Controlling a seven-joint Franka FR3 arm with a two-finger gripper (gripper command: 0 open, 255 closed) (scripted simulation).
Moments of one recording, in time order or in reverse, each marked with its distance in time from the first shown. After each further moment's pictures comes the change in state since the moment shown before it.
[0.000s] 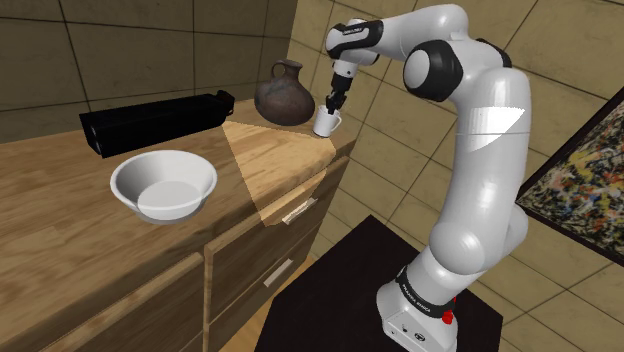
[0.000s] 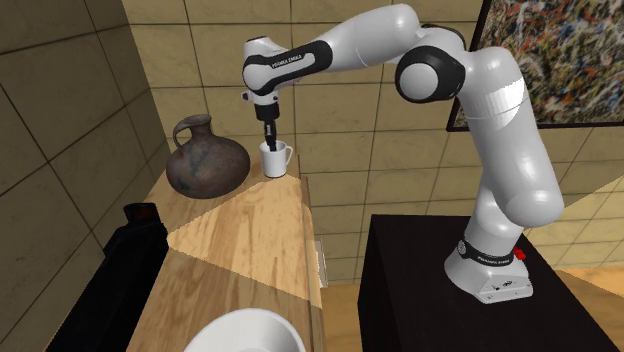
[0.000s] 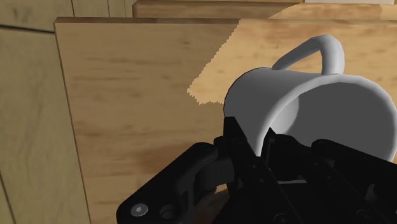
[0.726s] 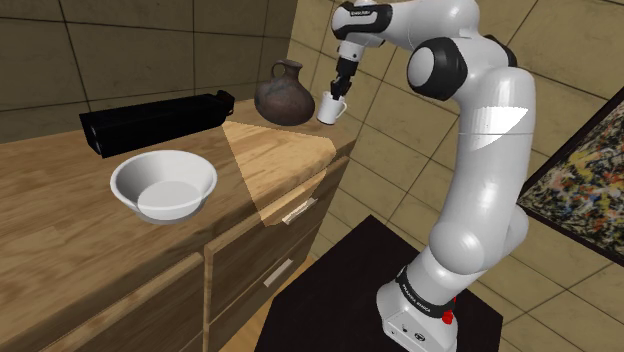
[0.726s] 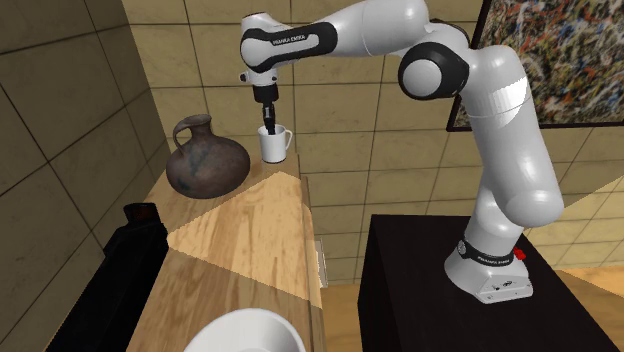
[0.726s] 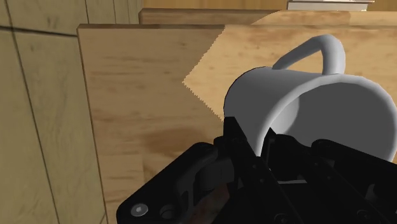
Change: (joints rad) arm -0.006 -0.024 -0.005 0.111 -0.009 -0.133 0.010
